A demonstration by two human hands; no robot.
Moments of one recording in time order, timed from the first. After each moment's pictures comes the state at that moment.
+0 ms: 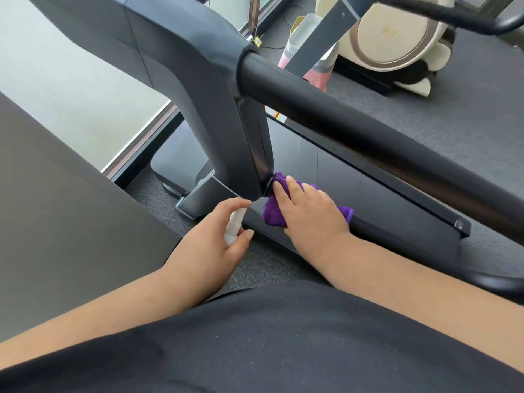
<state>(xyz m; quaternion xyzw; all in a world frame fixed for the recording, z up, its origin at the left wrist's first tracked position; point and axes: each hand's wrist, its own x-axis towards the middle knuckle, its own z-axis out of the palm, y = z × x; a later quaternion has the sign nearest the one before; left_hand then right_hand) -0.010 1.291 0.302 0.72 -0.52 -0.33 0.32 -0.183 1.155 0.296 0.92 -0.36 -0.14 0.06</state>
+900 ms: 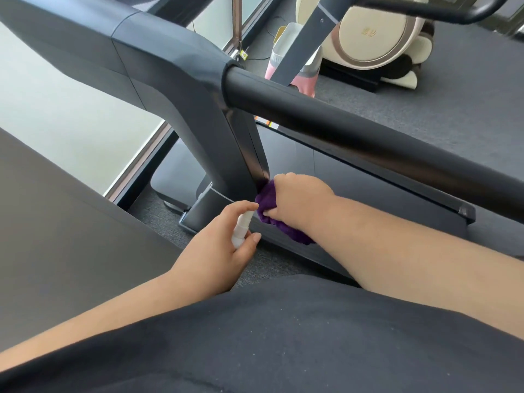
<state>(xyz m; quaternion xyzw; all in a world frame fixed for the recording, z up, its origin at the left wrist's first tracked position) -0.002 1.280 0.305 0.68 -0.59 -0.31 0.31 -0.141 1.119 0.312 0.87 -0.46 -0.14 -0.07</state>
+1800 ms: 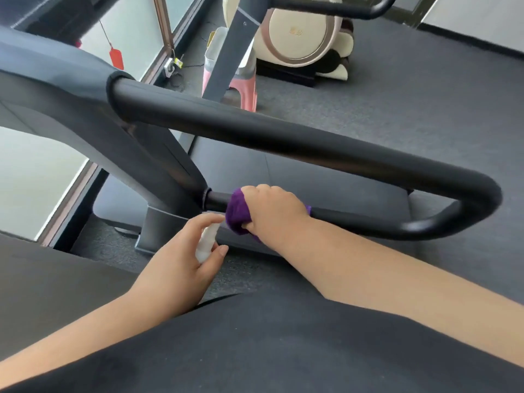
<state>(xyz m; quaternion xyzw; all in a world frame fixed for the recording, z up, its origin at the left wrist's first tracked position) -0.030 1.266 0.308 0.62 -0.65 -0.32 0.29 -0.203 1.147 0.322 0.84 -0.52 -0.07 -0.09</state>
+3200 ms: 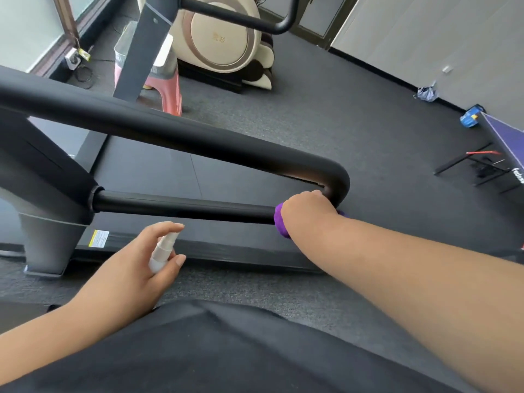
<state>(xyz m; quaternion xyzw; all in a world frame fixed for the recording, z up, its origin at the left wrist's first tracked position) -0.111 1.272 0.309 0.57 -0.68 -0.36 0.29 -0.377 1.168 0.401 0.66 -0.59 -0.46 0.02</state>
